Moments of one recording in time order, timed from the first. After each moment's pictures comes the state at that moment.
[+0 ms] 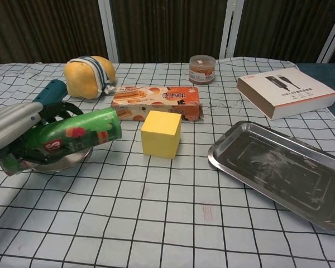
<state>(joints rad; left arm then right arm) -0.42 -1.64 -0.05 -1.42 1.48 1.33 0.20 0.11 -1.13 0.06 -1.53 -1.60 1.59 0.29</state>
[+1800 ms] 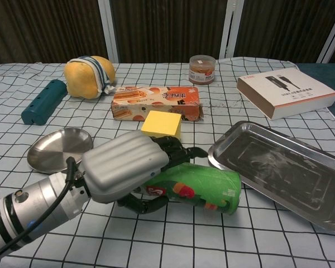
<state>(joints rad) -0.65 -1.85 -0.01 -1.28 1.77 1.13 0.36 0.09 -1.11 0.06 -1.52 -1.63 1.61 0.37</state>
